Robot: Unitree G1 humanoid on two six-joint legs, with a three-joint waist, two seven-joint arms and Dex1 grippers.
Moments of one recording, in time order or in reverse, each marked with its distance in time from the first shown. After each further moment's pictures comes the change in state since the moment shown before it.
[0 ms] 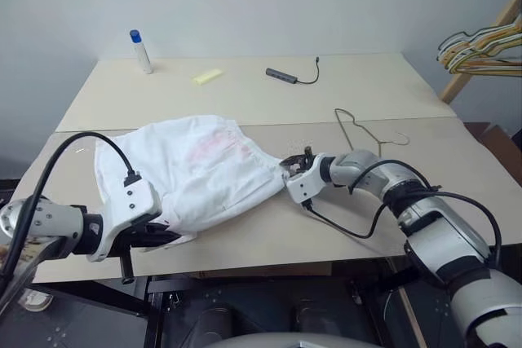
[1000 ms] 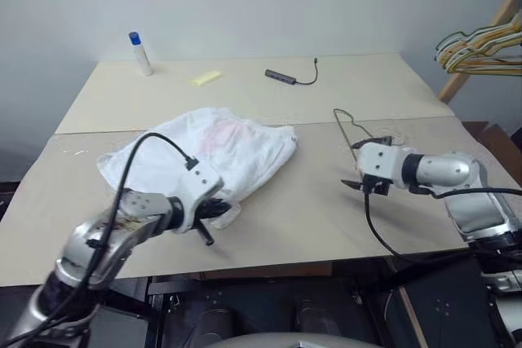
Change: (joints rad) left arm -0.376 -0.293 -0.375 0.049 0.072 0.274 0.364; right arm 0.469 -0.358 -0.412 -0.882 0.583 0.787 0.542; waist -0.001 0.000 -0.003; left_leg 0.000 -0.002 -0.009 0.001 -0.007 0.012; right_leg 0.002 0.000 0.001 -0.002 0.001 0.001
